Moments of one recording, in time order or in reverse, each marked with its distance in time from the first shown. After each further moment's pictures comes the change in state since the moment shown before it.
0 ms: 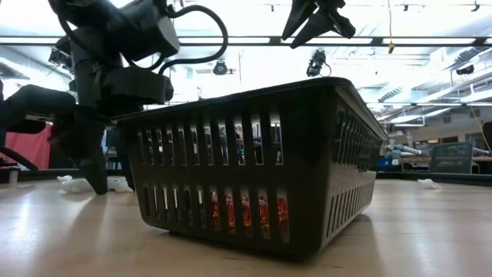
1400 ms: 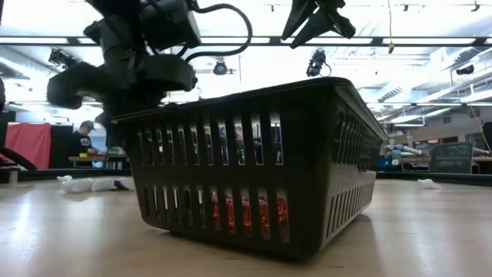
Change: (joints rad) left arm 0.084 0.005 0.143 -0.141 0.028 -0.043; right arm 0.000 0.000 0.000 0.000 -0.005 -0.001
